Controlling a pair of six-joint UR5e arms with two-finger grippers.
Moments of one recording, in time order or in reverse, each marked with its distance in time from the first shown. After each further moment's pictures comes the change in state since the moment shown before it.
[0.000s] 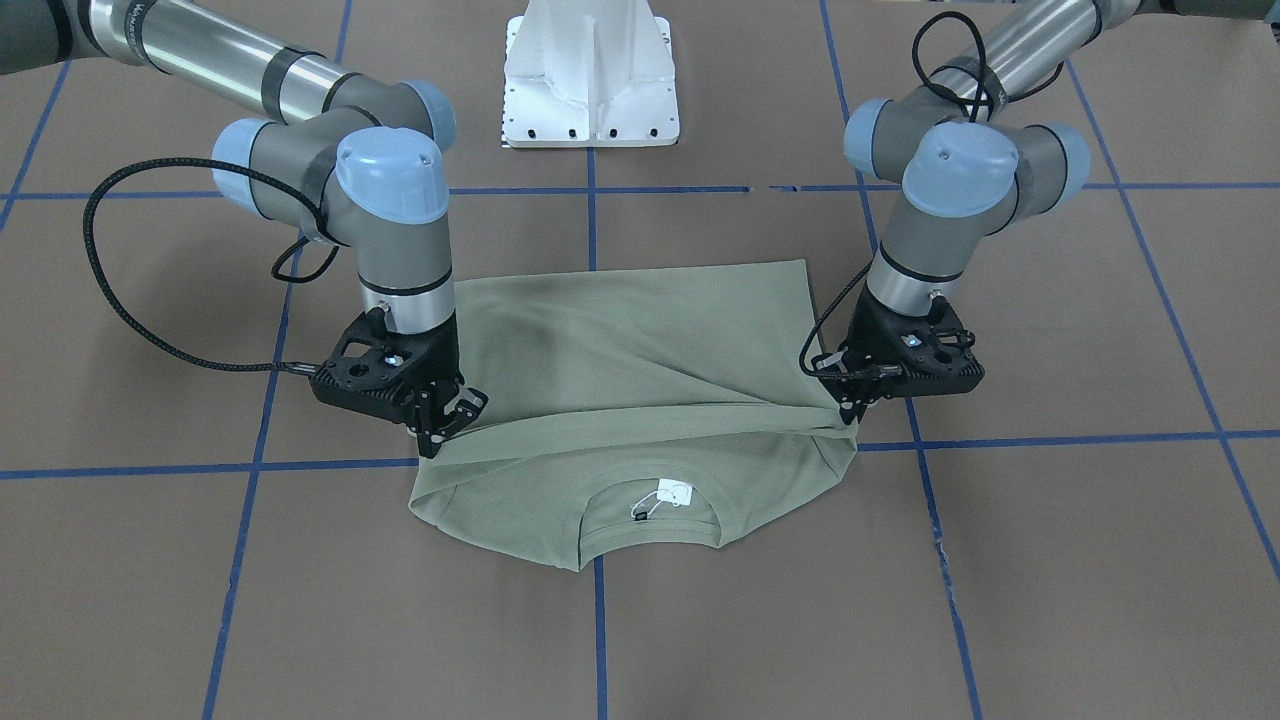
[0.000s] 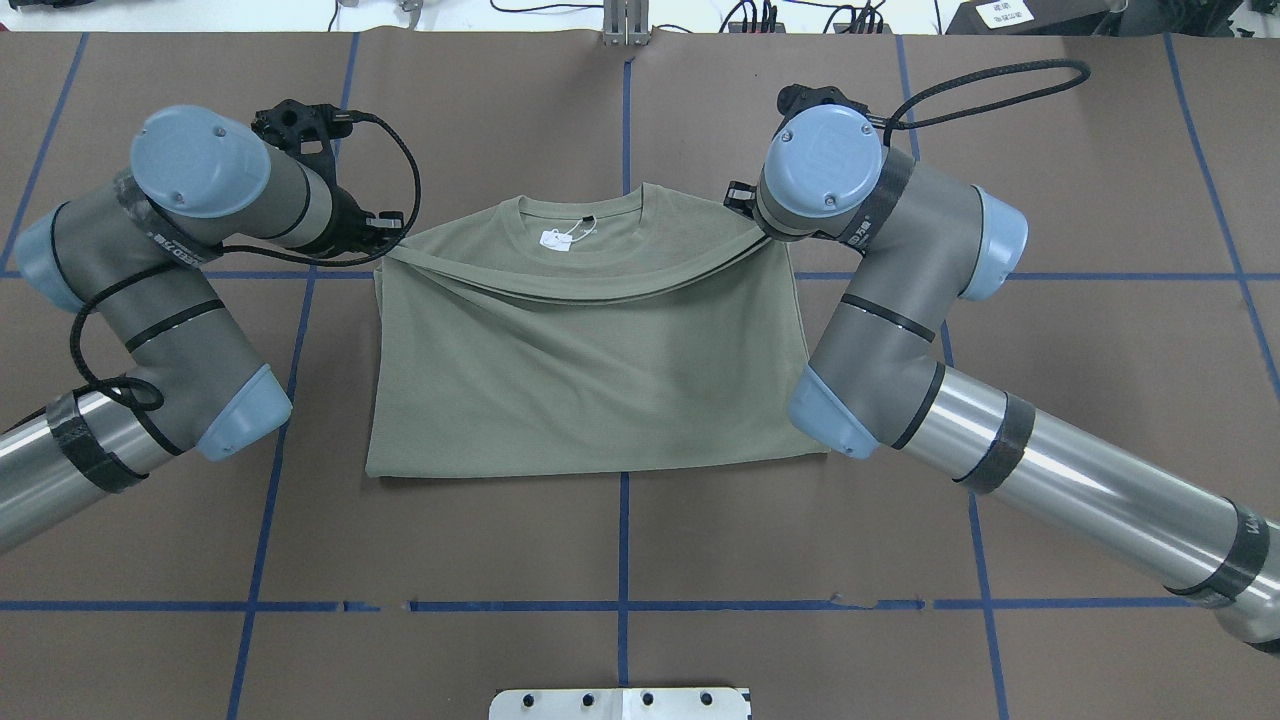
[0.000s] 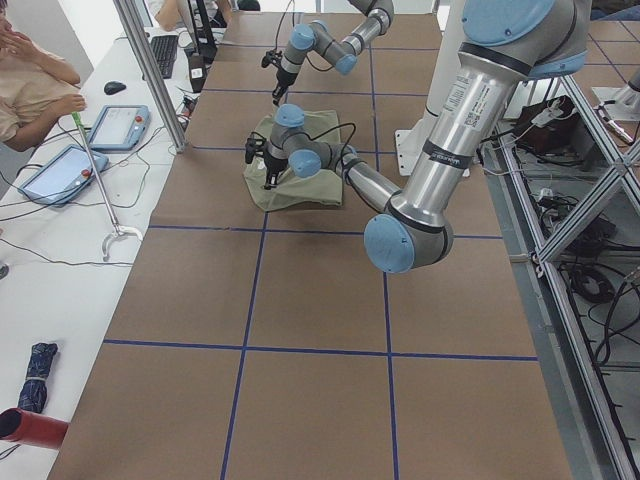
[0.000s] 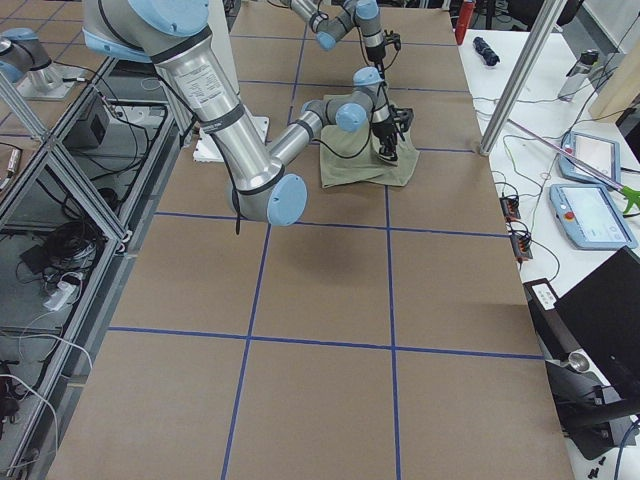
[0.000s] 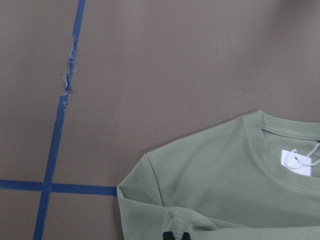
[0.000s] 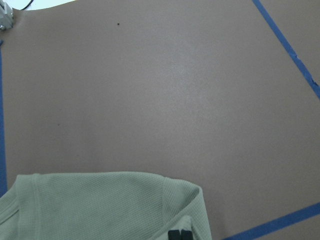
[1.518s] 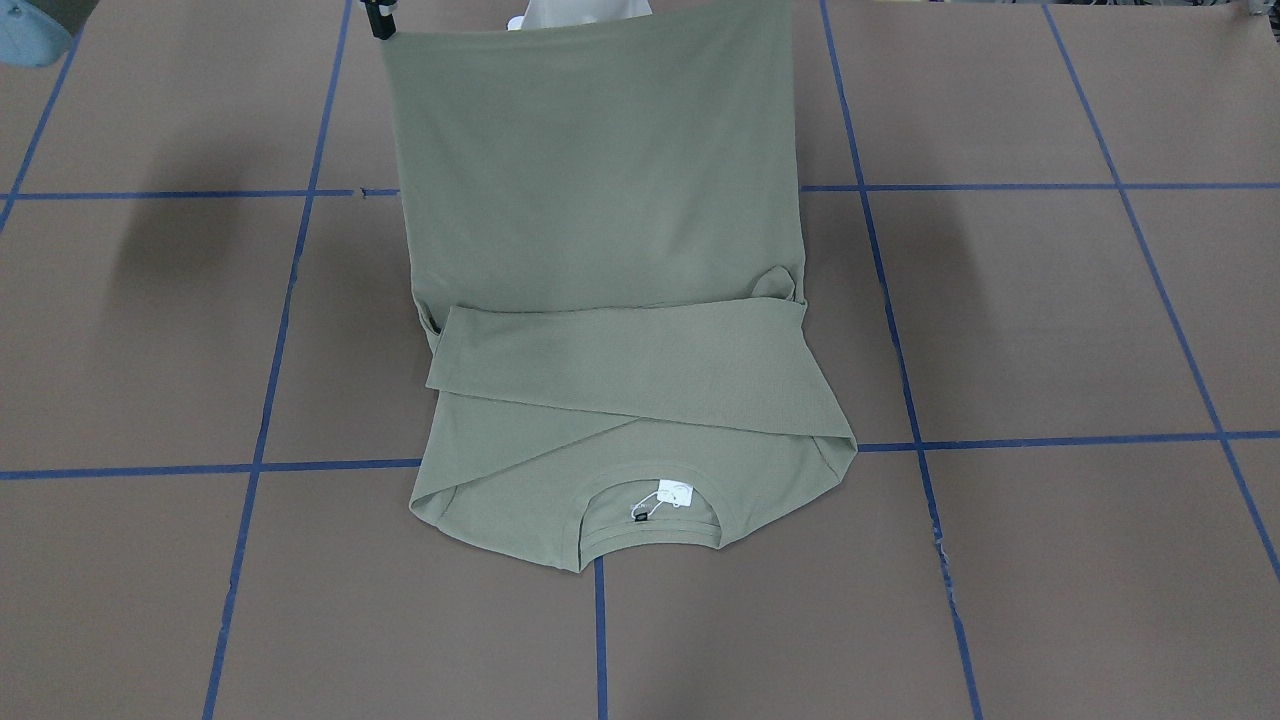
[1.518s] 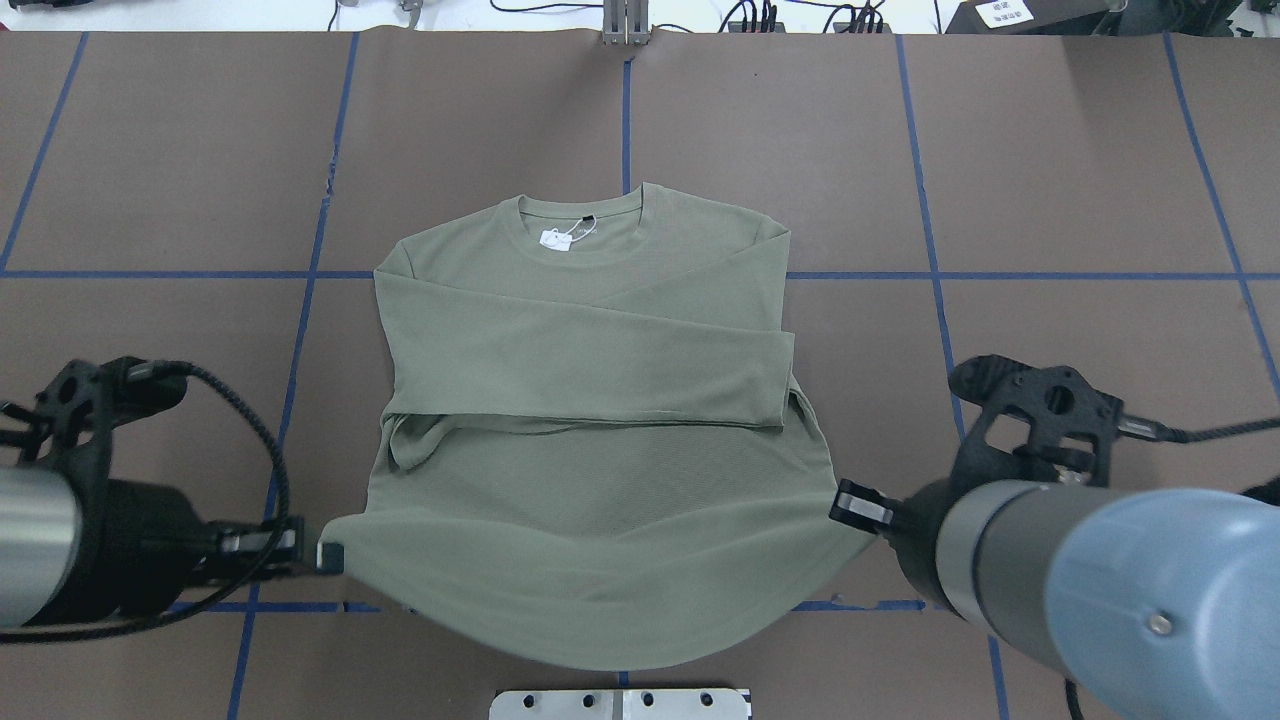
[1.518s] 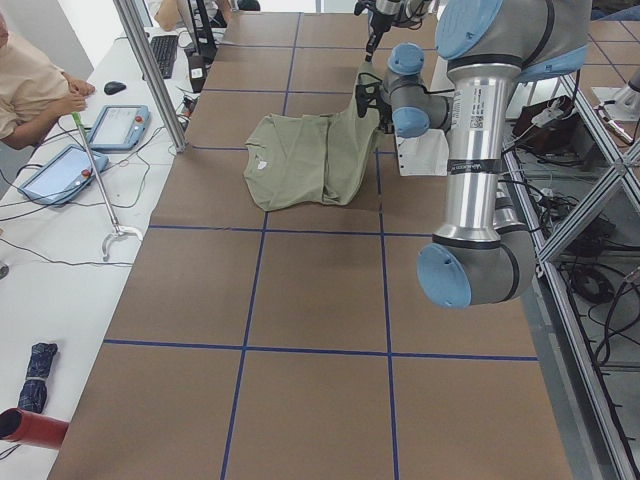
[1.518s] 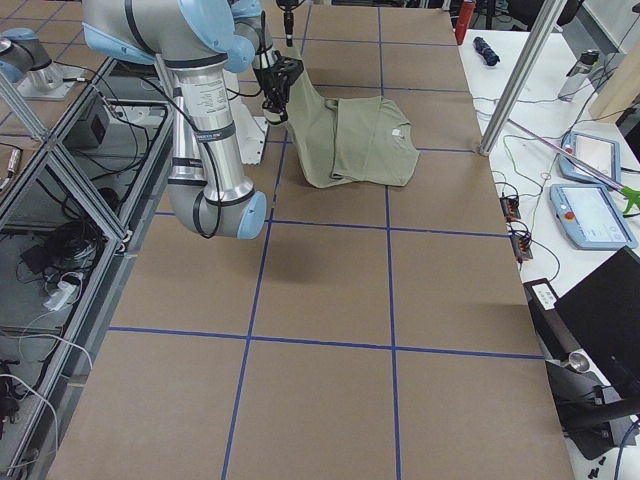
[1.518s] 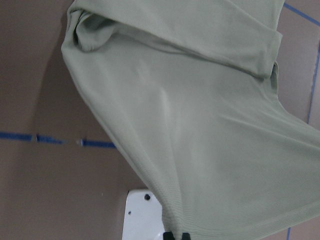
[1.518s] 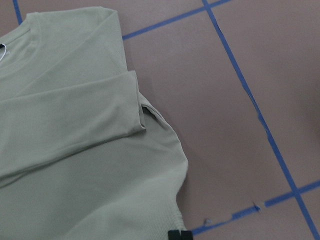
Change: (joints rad) left arm 0.320 0.396 -0.902 0.190 -0.063 -0.336; right arm -0.416 -0.185 0.987 -0.798 -0.123 0.323
